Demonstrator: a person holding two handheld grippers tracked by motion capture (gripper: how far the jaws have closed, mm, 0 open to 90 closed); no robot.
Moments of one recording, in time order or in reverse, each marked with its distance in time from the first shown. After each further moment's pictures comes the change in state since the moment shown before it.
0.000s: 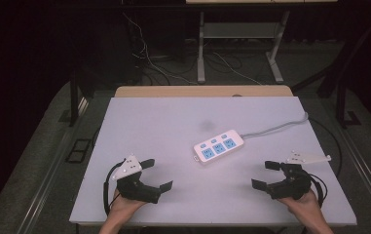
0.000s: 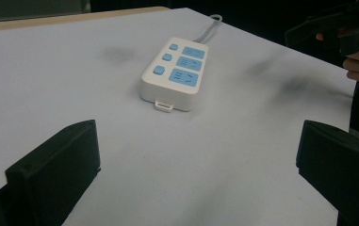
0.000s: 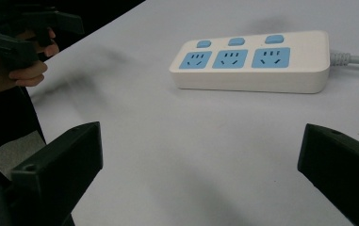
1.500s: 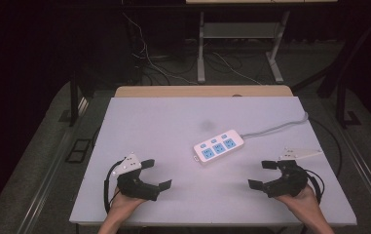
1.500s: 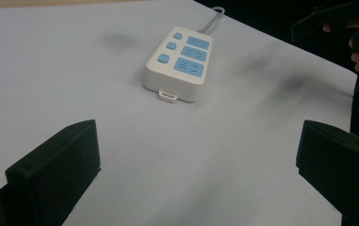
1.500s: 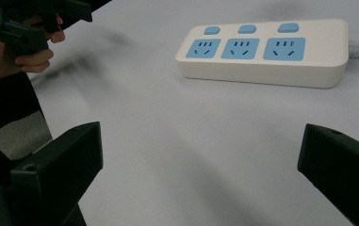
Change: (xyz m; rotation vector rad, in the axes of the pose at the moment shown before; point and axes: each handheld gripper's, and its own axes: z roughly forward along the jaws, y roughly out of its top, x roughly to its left) left arm 0.011 -0.005 0.005 0.030 -0.018 -0.041; right arm 0.007 0.015 0.007 0.100 0.005 -0.017
